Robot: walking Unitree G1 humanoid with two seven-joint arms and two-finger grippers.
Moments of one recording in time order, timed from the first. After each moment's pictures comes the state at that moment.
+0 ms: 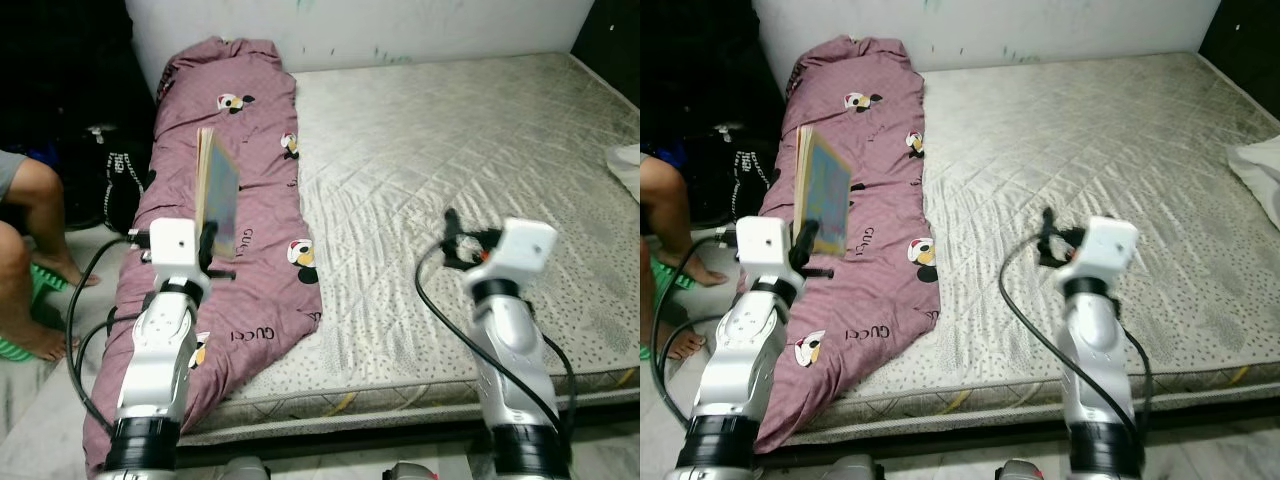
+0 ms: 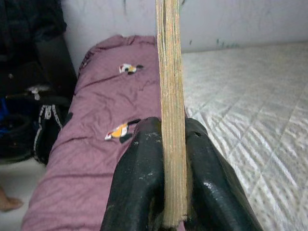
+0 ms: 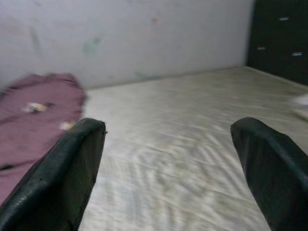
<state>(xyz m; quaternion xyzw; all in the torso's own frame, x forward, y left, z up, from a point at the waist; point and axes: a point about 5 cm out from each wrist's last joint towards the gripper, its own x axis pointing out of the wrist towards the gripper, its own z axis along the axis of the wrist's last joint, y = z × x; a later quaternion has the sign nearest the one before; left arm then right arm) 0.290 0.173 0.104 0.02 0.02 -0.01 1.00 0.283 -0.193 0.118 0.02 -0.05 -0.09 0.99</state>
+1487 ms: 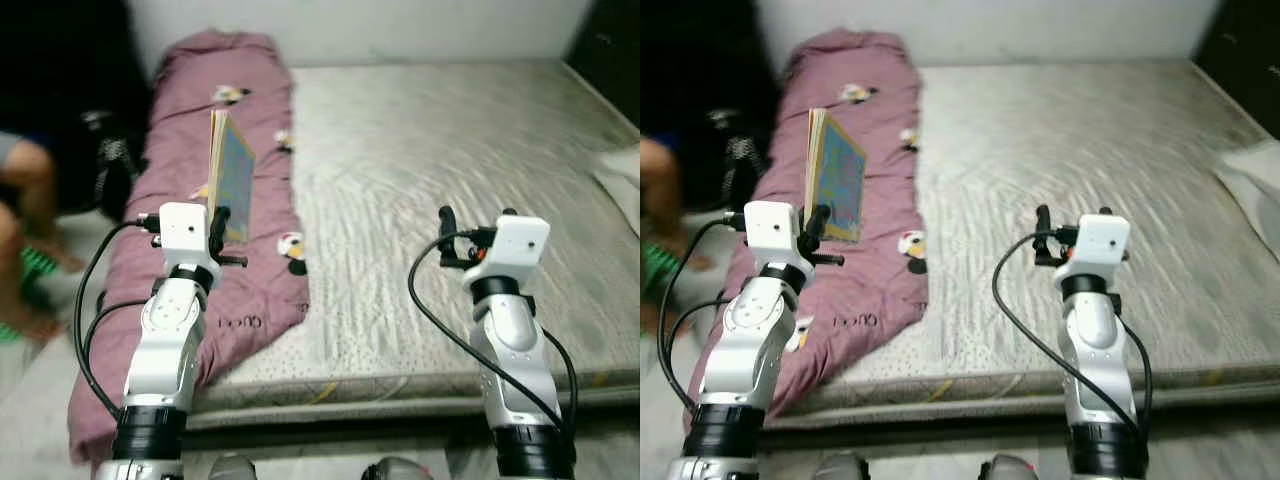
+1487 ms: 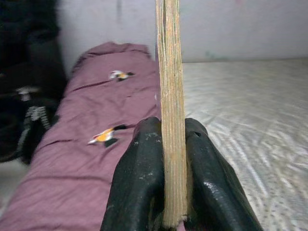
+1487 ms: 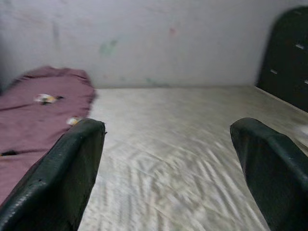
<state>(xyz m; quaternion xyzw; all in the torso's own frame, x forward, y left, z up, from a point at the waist) 0.299 0.157 0.122 0.01 0.00 -0.04 1.00 0.287 -0.185 0.130 -0.01 -0.07 -0.05 1.00</state>
